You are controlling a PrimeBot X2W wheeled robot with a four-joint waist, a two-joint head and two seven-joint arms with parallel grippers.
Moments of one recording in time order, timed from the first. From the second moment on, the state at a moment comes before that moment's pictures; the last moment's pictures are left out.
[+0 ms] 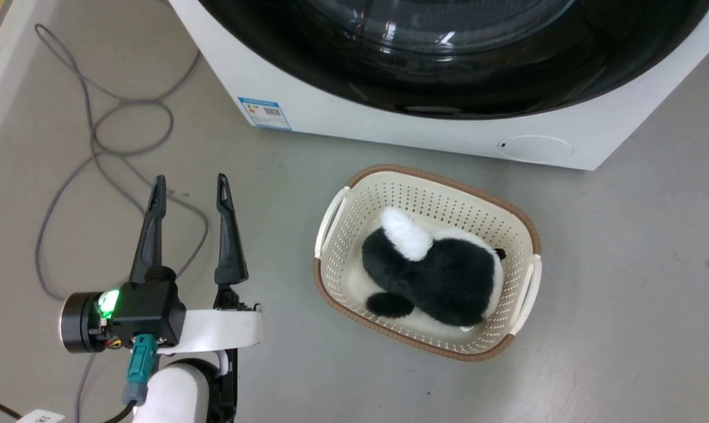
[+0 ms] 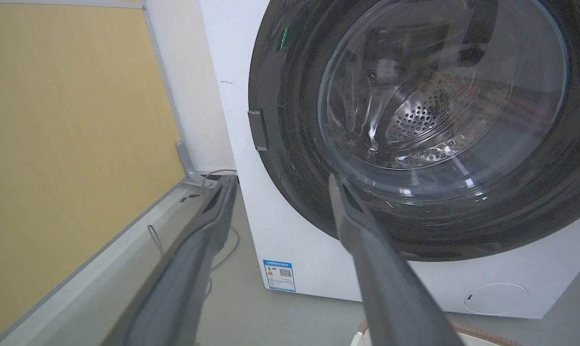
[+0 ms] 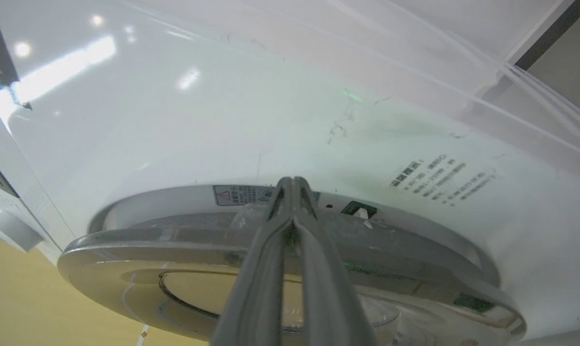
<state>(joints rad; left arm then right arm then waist) -0.18 0.05 -0.11 -0.12 -0.02 0.19 -0.23 -1.00 -0.36 -0.04 0.71 1.44 0.13 0.11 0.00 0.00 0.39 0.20</state>
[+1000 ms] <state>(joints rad) -0.20 0.05 -0.11 -0.12 -0.03 0.22 -0.26 -0.98 -0.38 0.12 0.67 1.59 0.13 0.43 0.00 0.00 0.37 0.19</state>
